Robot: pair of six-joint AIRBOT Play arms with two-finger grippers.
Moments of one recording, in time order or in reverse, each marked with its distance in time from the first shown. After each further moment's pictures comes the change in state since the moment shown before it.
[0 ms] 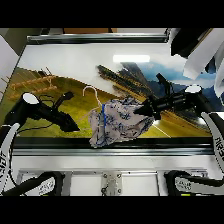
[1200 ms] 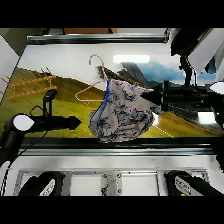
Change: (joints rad) left arm -0.175 0.455 -0.261 0.104 0.459 -0.813; right arm -0.063 0.267 0.004 0.060 -0.206 0.139
